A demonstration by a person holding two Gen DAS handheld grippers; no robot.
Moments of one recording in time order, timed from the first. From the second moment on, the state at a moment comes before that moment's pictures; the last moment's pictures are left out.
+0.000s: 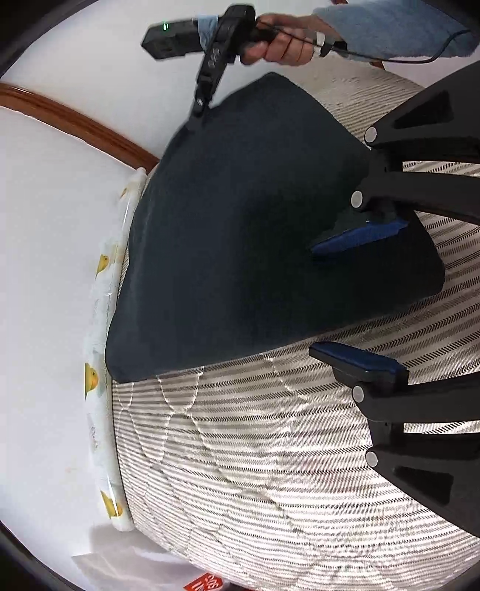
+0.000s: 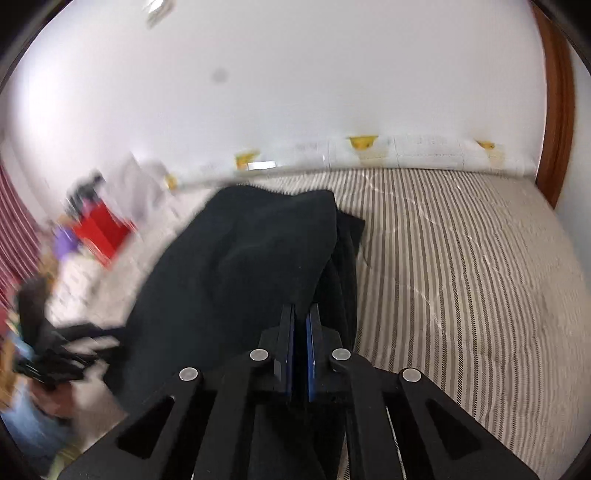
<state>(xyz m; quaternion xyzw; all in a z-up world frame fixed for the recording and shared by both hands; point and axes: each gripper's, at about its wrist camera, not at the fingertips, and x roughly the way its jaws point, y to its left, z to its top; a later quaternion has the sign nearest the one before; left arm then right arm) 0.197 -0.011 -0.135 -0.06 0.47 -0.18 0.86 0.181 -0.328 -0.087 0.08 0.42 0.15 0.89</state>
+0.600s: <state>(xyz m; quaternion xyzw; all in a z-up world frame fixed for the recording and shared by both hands) 0.240 0.010 -0.103 -0.04 0.44 -0.13 0.89 0.288 -0.307 -0.084 0.05 0.46 0.10 0.88</state>
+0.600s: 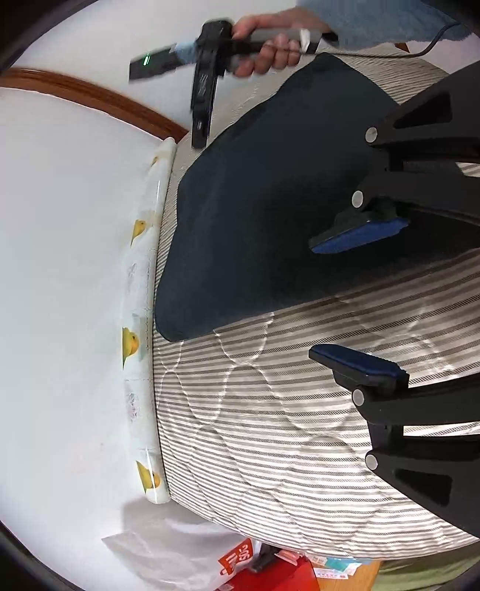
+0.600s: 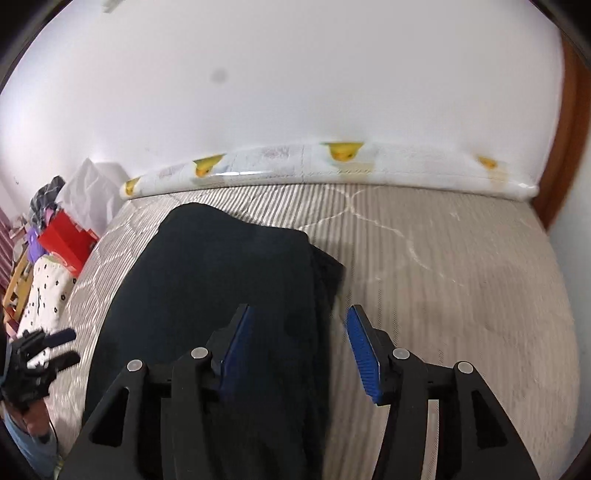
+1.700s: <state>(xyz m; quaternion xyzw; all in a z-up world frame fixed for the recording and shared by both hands) 0.199 0.002 -0.126 -0.05 0.46 -0.17 0.87 0.162 -0.353 -0.092 0.09 0.46 0.10 0.88</state>
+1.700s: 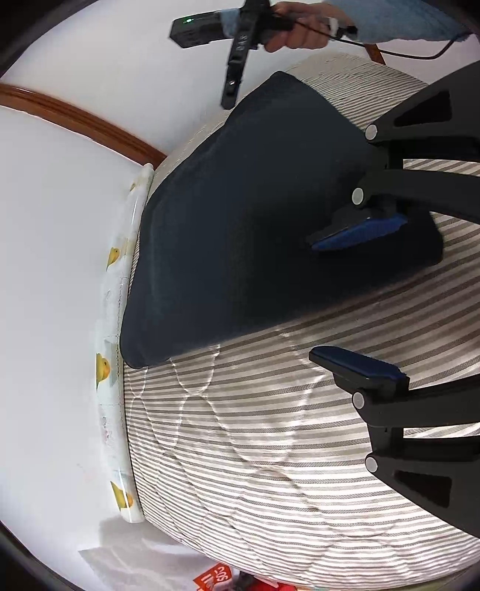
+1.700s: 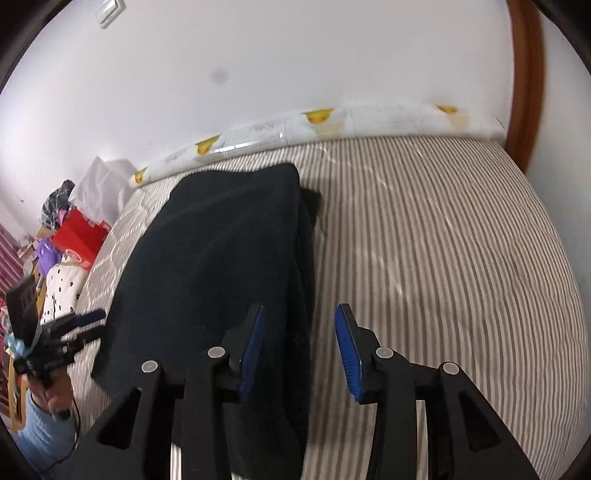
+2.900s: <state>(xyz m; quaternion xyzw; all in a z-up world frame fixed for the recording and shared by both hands) 0.171 0.004 -0.125 -0.05 0.46 -0.14 0.88 0.122 -0.335 -0.114 0.08 0.43 0.10 0.90</state>
